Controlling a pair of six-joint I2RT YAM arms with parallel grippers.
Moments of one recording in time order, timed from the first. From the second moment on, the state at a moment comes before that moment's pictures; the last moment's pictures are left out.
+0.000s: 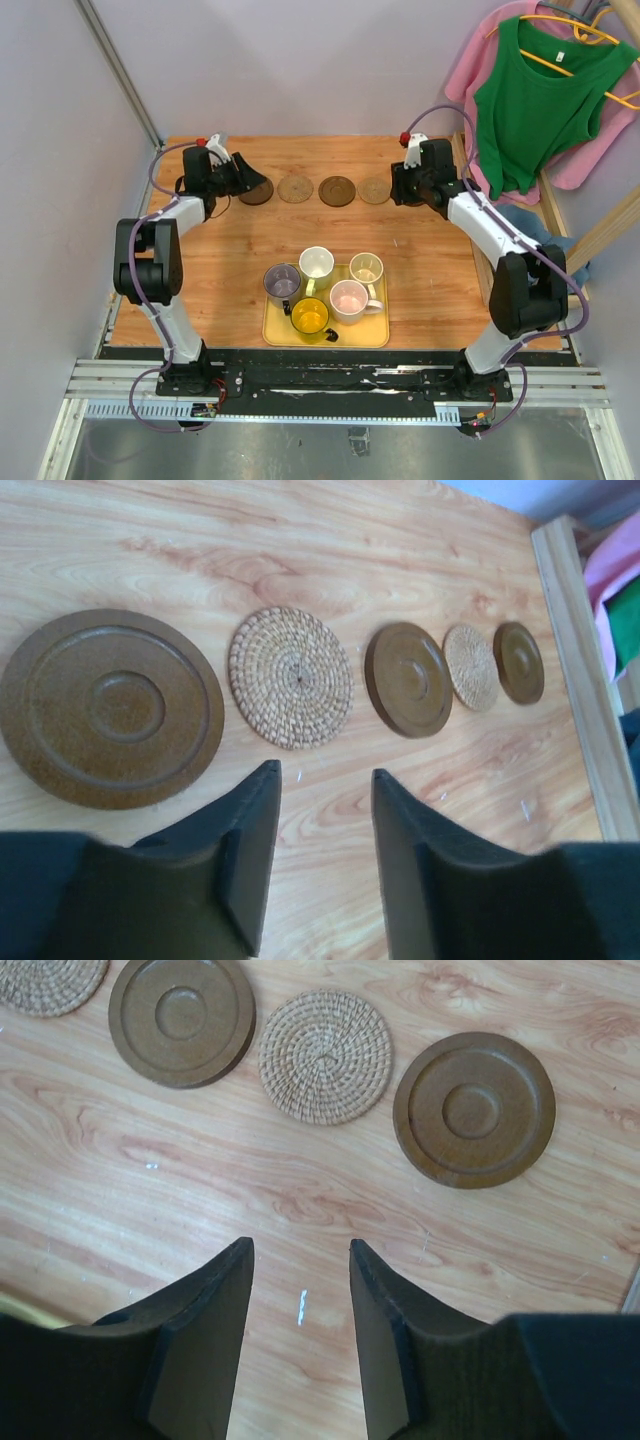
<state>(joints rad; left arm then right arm) 0.01 1.85 1.18 0.26 0.54 -0.46 0.27 1.66 1.30 -0.30 -0.12 -0.02</state>
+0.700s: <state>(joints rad) -0.10 1.72 1.01 0.35 0.54 -0.44 0.28 1.29 0.90 -0.30 -0.20 0.05</state>
